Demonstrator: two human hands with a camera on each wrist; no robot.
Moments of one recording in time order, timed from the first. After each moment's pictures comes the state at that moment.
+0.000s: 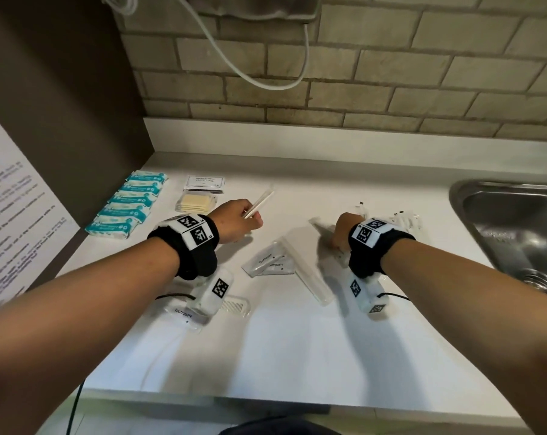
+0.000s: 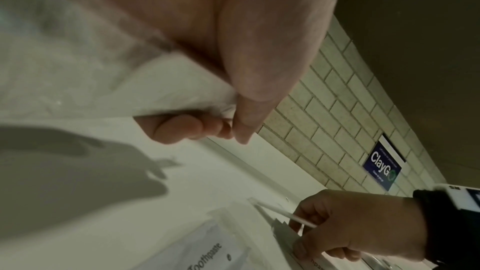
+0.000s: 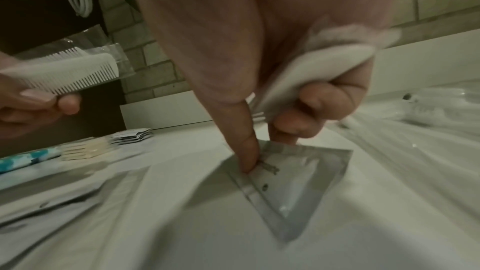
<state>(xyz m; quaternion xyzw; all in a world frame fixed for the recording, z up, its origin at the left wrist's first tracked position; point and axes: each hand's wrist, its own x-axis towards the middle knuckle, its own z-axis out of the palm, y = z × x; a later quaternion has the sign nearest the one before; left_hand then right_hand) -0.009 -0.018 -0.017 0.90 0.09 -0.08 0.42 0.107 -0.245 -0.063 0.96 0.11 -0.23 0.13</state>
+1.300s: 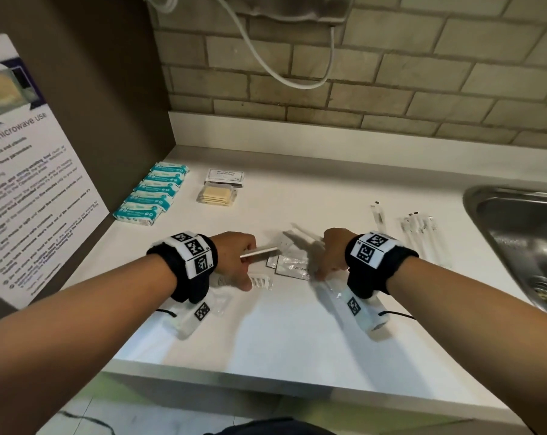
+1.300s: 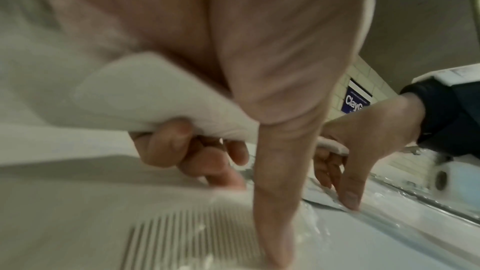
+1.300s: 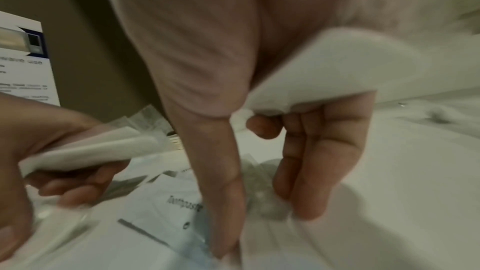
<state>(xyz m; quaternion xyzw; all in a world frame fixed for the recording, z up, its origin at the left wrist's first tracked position) -0.072 0.007 -0.037 0.96 0.01 -0.22 0.19 0.016 -0.203 -0.031 0.95 0.15 -0.26 0.05</state>
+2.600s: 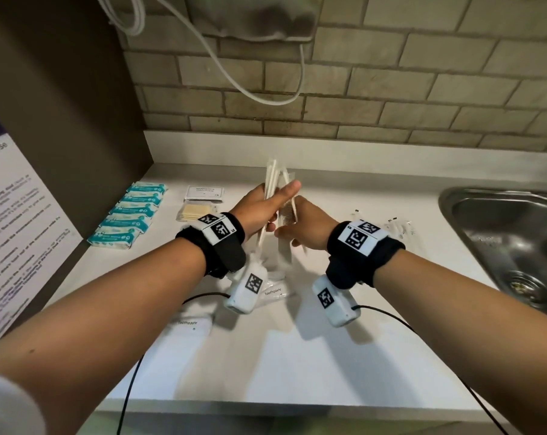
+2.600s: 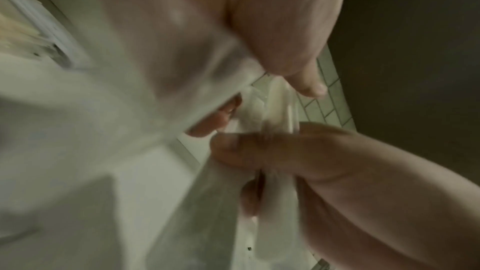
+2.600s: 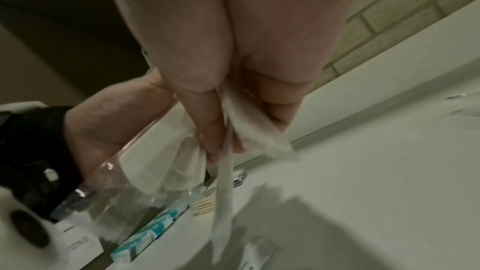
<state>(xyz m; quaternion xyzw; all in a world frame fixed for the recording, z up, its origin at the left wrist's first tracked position) 0.001 -0.058 0.010 0.74 0.03 -0.02 0.67 0.015 -0.186 0.017 0.88 0.22 -0.17 -0.39</state>
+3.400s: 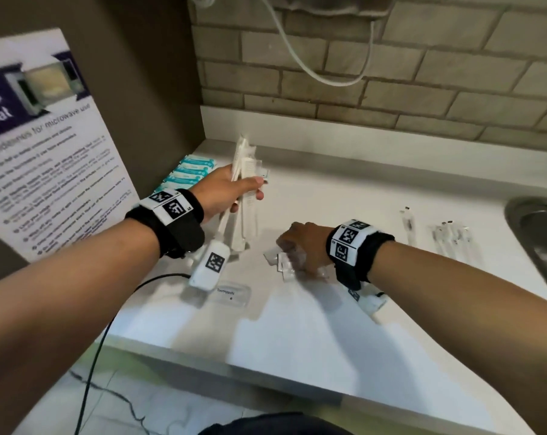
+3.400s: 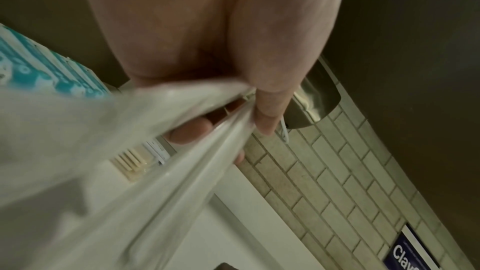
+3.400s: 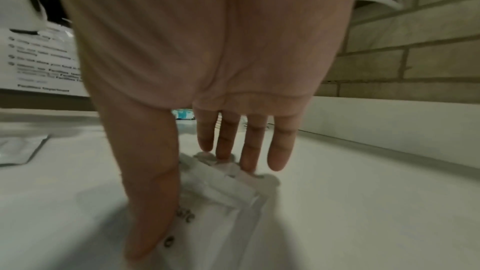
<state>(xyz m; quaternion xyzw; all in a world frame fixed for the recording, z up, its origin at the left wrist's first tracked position) -0.059 0.053 0.016 0.80 0.13 0.03 0.58 -0.012 -0.139 -0.014 0.87 0.41 -0.25 0.08</state>
